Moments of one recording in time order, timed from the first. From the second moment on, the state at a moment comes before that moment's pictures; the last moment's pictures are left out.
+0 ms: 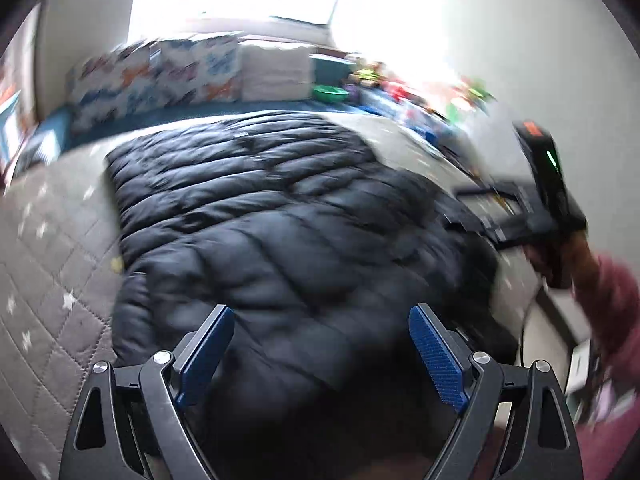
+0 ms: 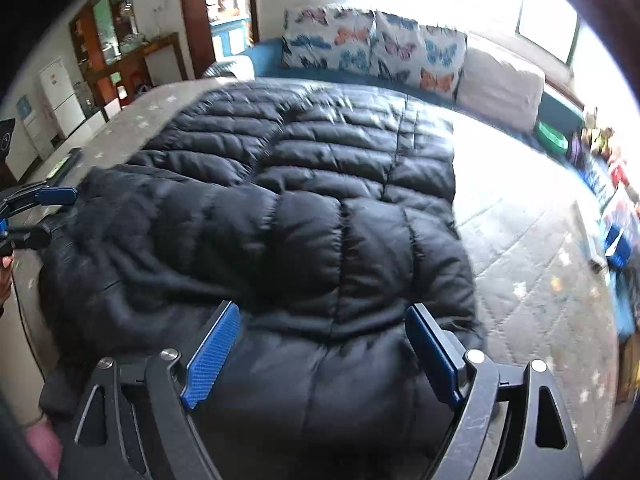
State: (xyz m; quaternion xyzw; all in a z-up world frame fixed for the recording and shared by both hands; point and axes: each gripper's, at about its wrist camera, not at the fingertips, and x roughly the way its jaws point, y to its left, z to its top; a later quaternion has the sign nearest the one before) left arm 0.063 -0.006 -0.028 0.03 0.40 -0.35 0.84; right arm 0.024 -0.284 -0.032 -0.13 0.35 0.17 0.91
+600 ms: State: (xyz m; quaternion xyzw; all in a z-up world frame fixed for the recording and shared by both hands) left arm -0.085 -0.090 -0.102 0.27 0.37 -0.44 0.77; right arm -0.089 -0.293 -0.070 -0.22 0.36 0.16 0.89
